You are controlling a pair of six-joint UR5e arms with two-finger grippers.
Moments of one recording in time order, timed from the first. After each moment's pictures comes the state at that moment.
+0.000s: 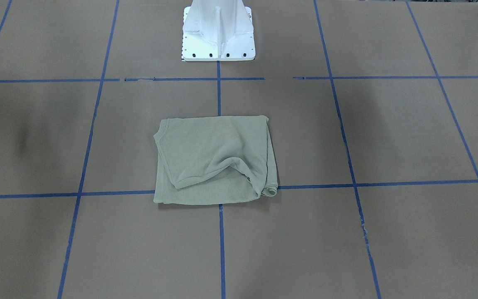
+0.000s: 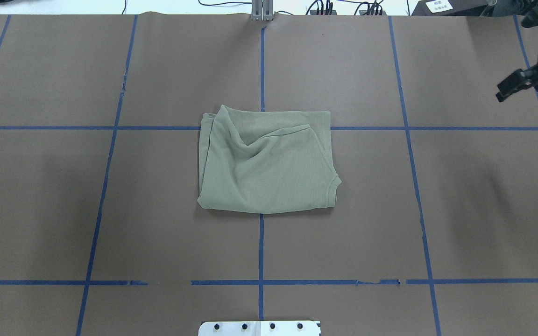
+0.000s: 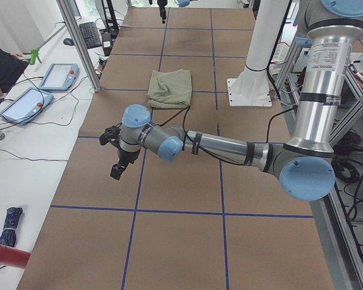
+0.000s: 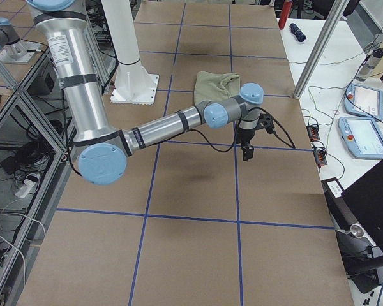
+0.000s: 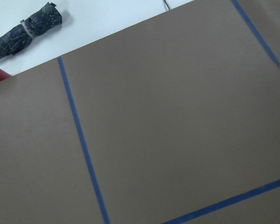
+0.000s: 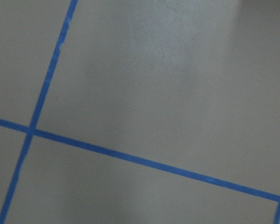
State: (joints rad) left arm -1.44 -1.66 -1.60 -1.94 -2.16 0.06; right arm 1.28 -1.39 1.72 -1.58 2.24 0.14
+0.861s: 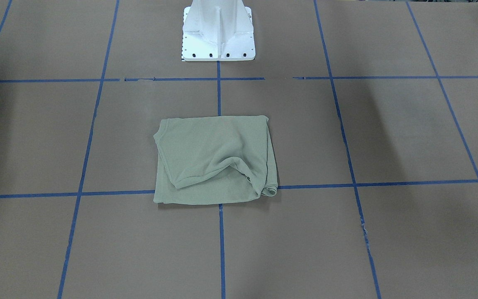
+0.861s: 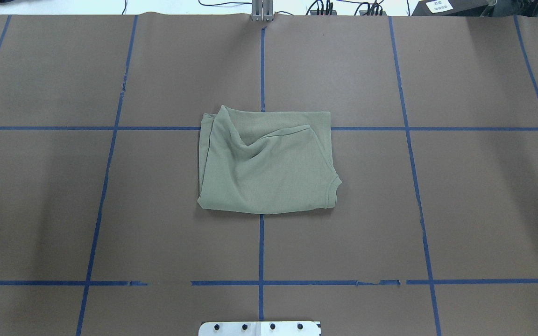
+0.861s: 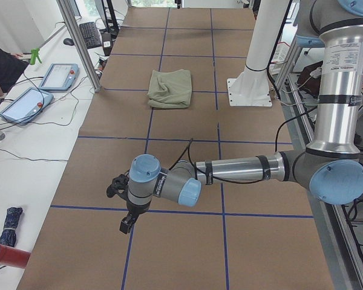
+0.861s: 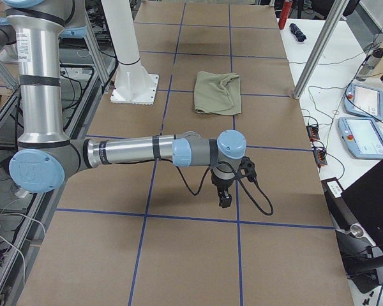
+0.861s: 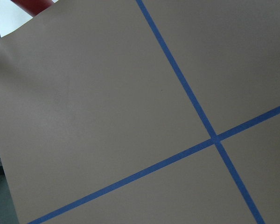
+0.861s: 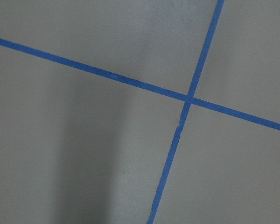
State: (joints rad) left arm -1.56 -1.58 -1.40 -2.01 -2.16 0.24; right arm 1.49 -1.59 1.70 -1.64 2.32 -0.19
